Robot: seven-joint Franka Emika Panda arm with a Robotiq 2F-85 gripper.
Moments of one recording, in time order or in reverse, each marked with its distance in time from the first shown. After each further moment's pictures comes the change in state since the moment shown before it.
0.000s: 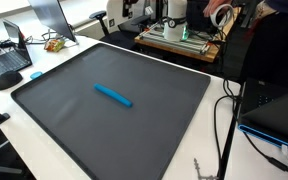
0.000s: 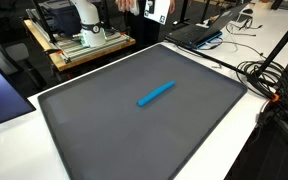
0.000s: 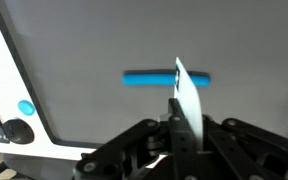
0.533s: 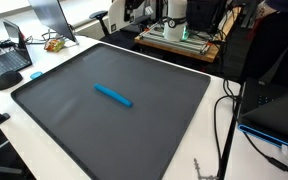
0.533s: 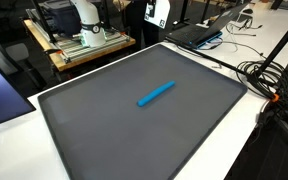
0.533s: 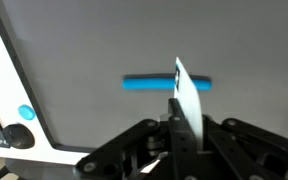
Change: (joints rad) arm 0.003 0.024 0.008 0.001 -0.014 0.001 0.032
